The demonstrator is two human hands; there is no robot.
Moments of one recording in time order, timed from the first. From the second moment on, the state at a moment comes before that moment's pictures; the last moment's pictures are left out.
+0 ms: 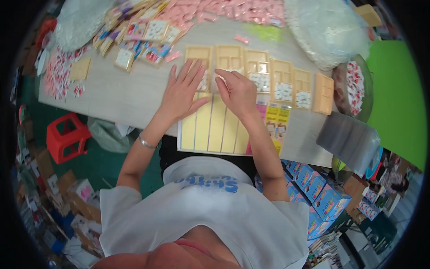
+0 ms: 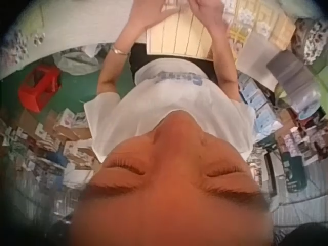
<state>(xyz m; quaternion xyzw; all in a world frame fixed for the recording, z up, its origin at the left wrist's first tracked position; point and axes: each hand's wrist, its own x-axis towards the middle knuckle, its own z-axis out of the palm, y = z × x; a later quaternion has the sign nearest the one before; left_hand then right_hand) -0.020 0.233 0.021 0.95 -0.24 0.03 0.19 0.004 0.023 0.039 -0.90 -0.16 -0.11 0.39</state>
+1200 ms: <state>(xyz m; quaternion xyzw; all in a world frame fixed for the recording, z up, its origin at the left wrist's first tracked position) 0.021 0.244 0.009 0.92 -0.18 0.14 0.33 0.159 -0.026 0.018 -0.95 -0.25 -0.13 0.16</state>
